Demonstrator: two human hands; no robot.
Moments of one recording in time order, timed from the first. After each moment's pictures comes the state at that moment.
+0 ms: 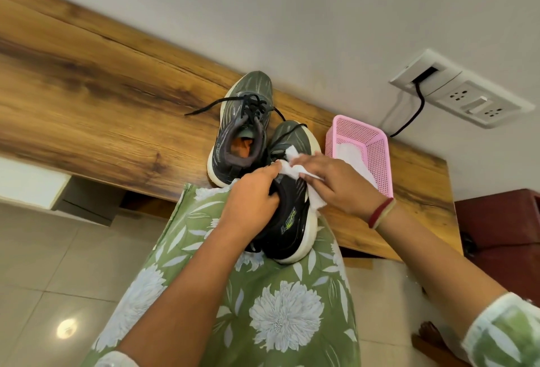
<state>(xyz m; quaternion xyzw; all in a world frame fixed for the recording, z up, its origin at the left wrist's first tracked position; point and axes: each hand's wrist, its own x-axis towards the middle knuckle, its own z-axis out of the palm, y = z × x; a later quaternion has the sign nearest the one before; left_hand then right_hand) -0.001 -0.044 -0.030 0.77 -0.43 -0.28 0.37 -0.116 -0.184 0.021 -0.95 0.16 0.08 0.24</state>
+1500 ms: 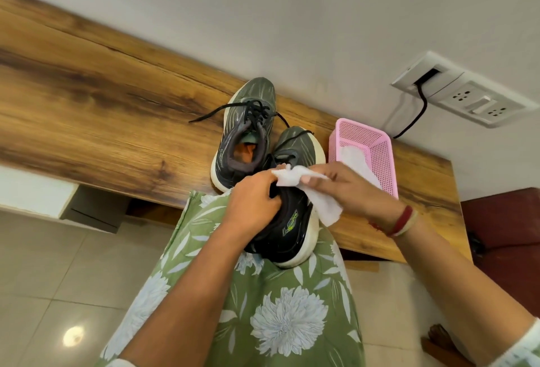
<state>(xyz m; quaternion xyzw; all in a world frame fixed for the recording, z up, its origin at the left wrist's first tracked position) 0.009 -0.042 -0.034 0.77 -0.42 -0.32 0.37 -0.105 -0.160 0.047 -0.82 0.28 0.08 0.50</state>
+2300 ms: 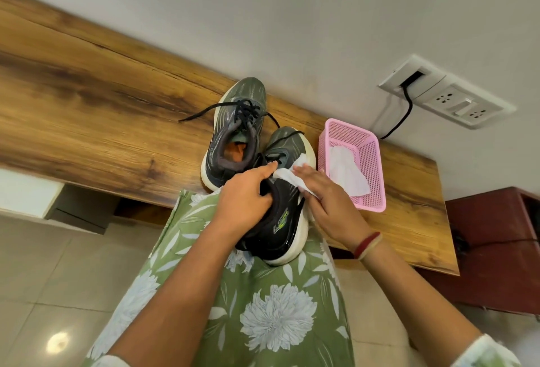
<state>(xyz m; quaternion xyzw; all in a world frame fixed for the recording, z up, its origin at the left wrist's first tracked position) 0.009 -0.045 -0.039 0.77 -0.41 -0.31 0.38 -0.141 -0.152 0.000 -0.93 0.27 -0.01 0.25</state>
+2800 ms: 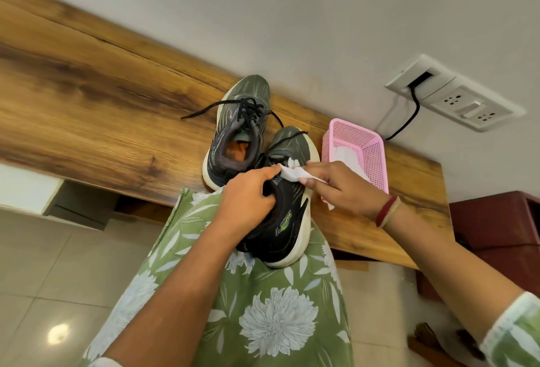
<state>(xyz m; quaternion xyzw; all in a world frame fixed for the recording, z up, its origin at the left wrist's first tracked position) 0.010 -0.047 -0.042 0.77 -0.41 -0.31 0.37 -0.120 -0.196 0.022 -0.94 0.16 0.11 0.28</state>
